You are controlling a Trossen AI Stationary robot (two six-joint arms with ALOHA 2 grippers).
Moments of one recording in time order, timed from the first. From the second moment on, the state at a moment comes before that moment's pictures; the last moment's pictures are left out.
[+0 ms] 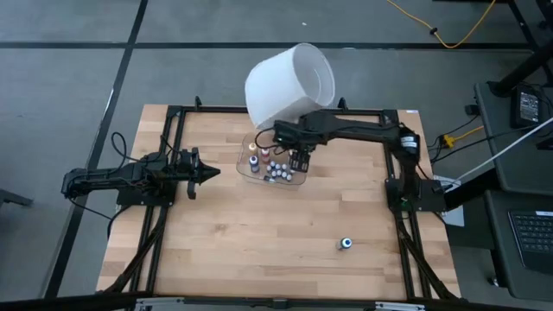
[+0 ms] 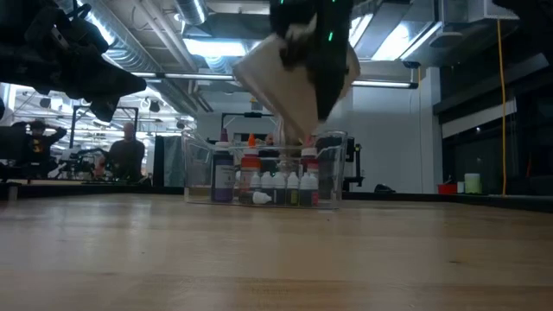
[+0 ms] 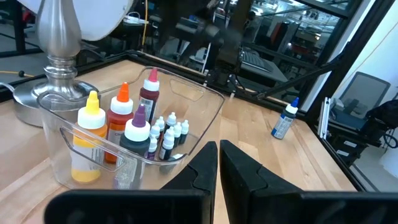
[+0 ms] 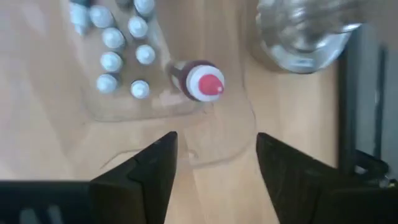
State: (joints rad) left arm 0.12 0.05 0.04 -0.06 -0.01 -0.32; right arm -0.19 2.00 1.86 -1.28 0.24 0.00
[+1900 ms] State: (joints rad) left arm 0.12 0.05 0.04 -0.06 -0.01 -0.32; right arm 0.59 1.70 1.19 -0.98 -0.08 1.36
